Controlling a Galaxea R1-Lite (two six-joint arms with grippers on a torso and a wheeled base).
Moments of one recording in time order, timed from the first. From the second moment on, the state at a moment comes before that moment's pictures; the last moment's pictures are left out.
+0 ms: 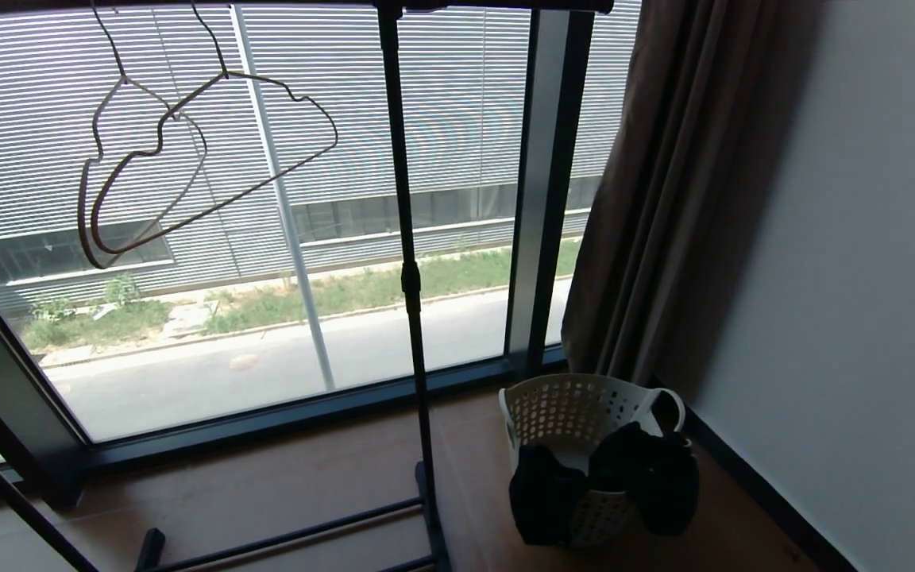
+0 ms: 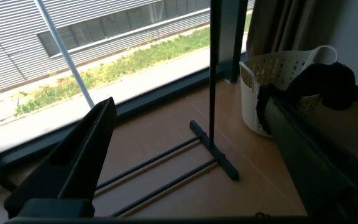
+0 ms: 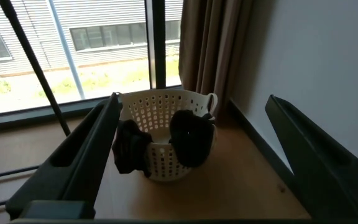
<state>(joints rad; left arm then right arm) -0.01 0.00 -0.04 0.12 -0.19 0.12 -0.01 0.01 -0.01 0.03 -0.01 0.03</state>
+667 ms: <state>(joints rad) -0.01 0.00 -0.04 0.12 -0.19 0.12 -0.01 0.01 -0.01 0.03 -0.01 0.03</state>
